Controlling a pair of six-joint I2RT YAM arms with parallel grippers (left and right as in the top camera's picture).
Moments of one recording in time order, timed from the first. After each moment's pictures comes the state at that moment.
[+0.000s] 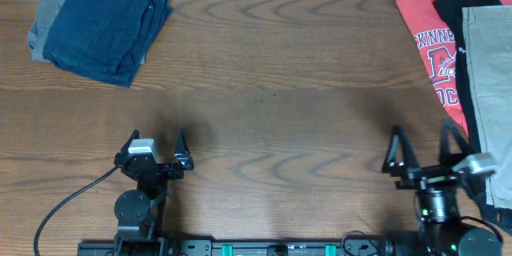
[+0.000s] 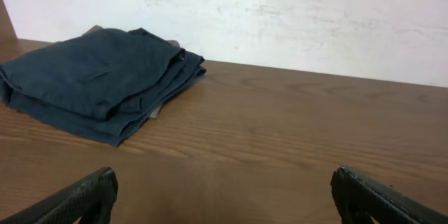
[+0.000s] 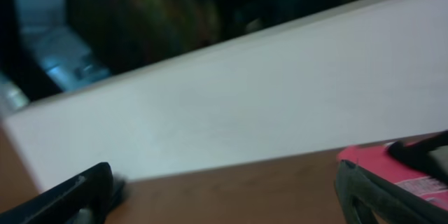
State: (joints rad) left arm -0.05 0.01 0.02 -0.12 -0.04 -0.14; right arm -0.01 0.02 0.36 -0.13 -0.19 0.37
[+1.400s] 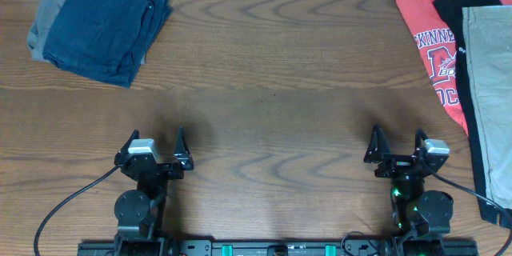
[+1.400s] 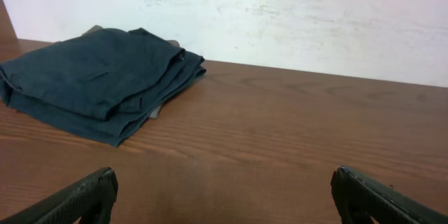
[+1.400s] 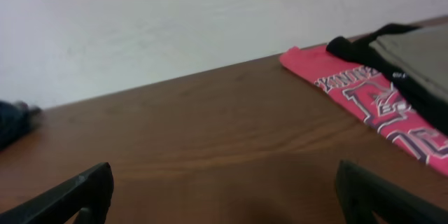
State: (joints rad) left arm -0.05 0.01 0.02 -0.12 -0.04 -0.14; right arm 0.04 0.01 0.01 -0.07 0.02 0.26
